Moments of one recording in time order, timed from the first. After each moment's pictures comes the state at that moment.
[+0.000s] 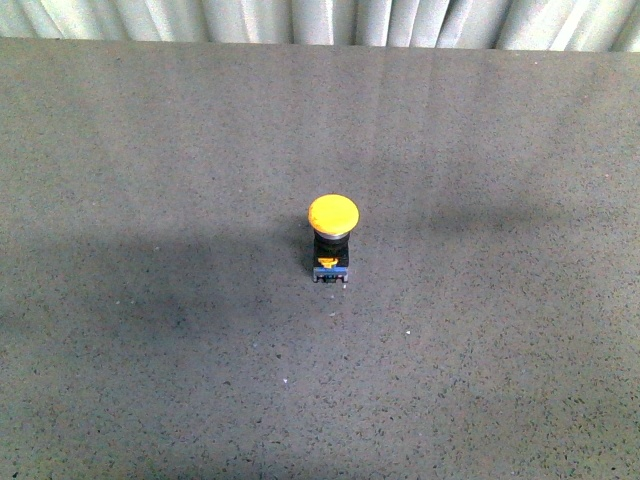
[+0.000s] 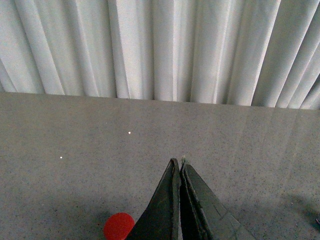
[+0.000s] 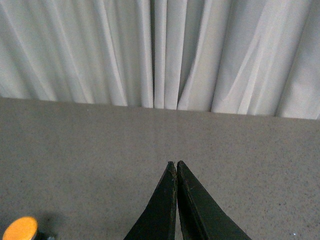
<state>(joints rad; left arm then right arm) 0.00 0.02 0.01 0.00 0.00 -0.01 0.07 1.00 0.24 0.75 0.06 0.01</state>
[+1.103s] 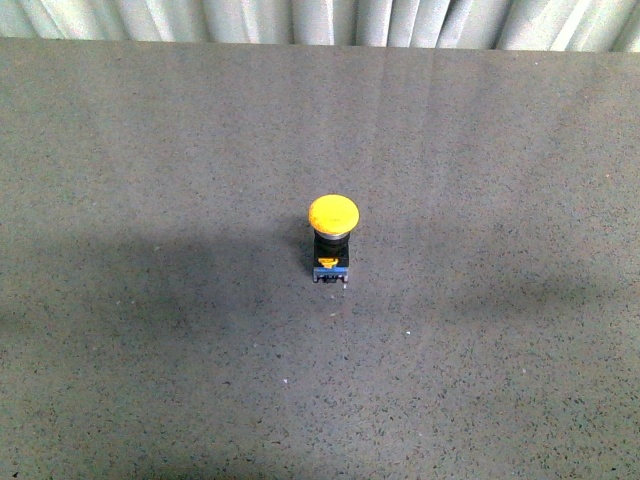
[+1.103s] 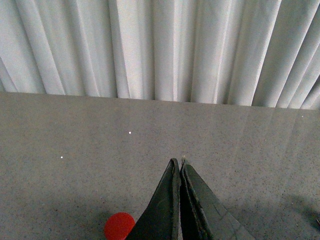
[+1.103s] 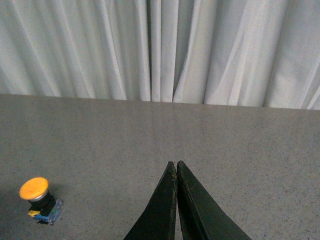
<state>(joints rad) 0.00 0.02 0.01 0.00 0.00 -0.01 0.00 0.45 0.02 0.45 0.00 0.01</state>
